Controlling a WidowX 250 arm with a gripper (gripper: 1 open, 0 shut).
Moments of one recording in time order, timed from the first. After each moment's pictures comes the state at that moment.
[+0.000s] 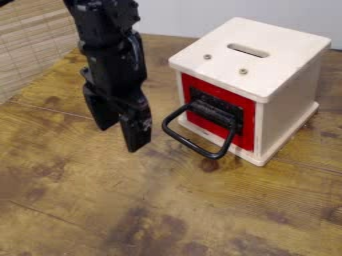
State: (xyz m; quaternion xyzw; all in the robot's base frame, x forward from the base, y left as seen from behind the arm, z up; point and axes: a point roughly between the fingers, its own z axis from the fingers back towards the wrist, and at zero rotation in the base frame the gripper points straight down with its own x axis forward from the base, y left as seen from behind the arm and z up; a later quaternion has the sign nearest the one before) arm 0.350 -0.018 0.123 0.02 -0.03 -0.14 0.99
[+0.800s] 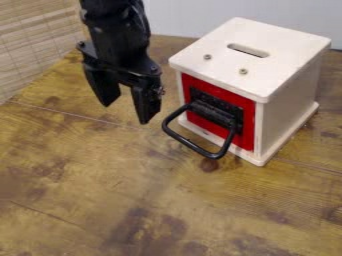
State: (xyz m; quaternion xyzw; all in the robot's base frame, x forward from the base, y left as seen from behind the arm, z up) arm 0.359 -0.015 0.138 0.03 -0.07 -0.08 0.99
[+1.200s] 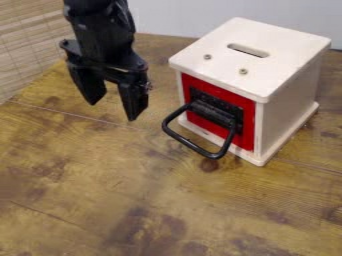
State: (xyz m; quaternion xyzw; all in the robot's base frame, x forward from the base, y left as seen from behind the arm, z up) arm 0.352 -0.010 0.148 0.03 -0.07 -0.05 1.00
